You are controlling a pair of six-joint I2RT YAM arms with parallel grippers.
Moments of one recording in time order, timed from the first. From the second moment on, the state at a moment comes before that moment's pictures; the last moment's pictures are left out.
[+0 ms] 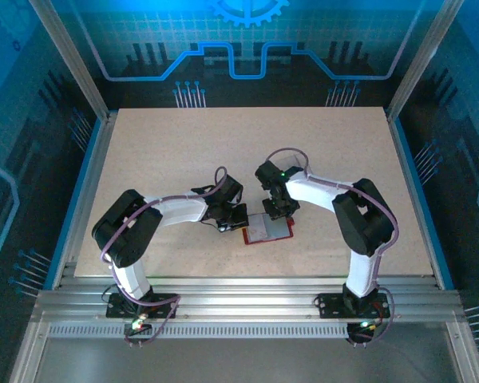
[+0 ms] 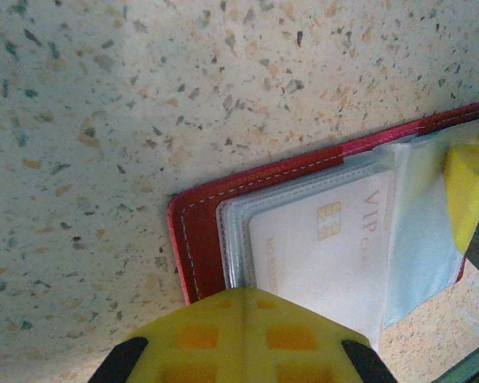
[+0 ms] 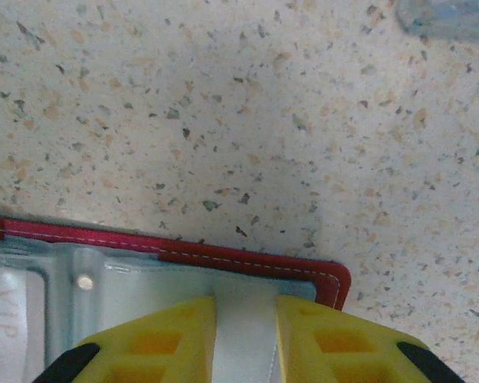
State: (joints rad) left arm -0.66 1.78 0.96 -0.30 0.32 -0.90; right arm 0.62 1.87 1.21 -0.79 0.10 0.29
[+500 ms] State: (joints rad) left arm -0.66 1.78 0.96 -0.30 0.32 -0.90; right arm 0.64 1.86 1.19 -0.76 0.10 0.31
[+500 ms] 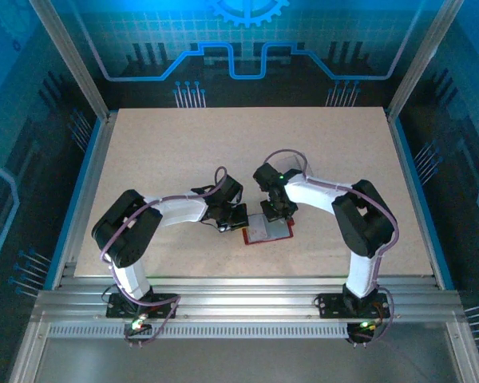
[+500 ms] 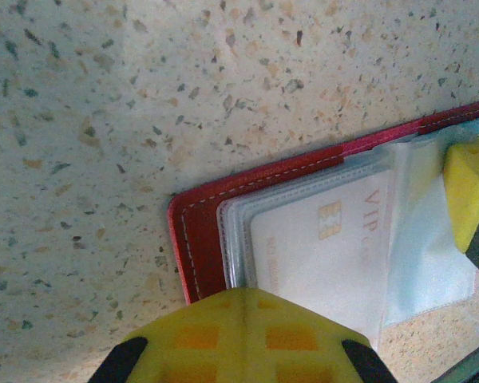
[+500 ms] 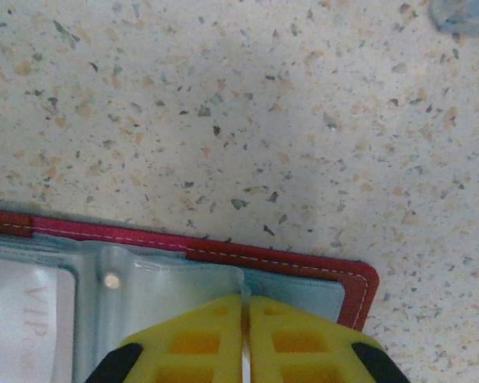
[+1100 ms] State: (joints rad) left arm -0.66 1.78 0.96 -0.30 0.32 -0.90; right arm 0.66 1.84 1.29 -0.84 0.01 0.31
